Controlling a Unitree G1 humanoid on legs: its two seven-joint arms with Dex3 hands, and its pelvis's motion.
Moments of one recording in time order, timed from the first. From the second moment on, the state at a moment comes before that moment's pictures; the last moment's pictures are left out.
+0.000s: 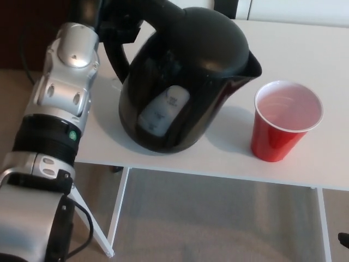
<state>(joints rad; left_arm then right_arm) -0.93 0.23 -0.07 0.70 0.20 0.04 0.07 0.20 -0.32 -0.20 0.53 0.08 -0.04 0.22</state>
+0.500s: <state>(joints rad) -0.96 0.22 -0.24 0.58 0.38 0.06 0.18 0.18 -0.34 -0.16 0.53 0.04 -0.04 0.20</state>
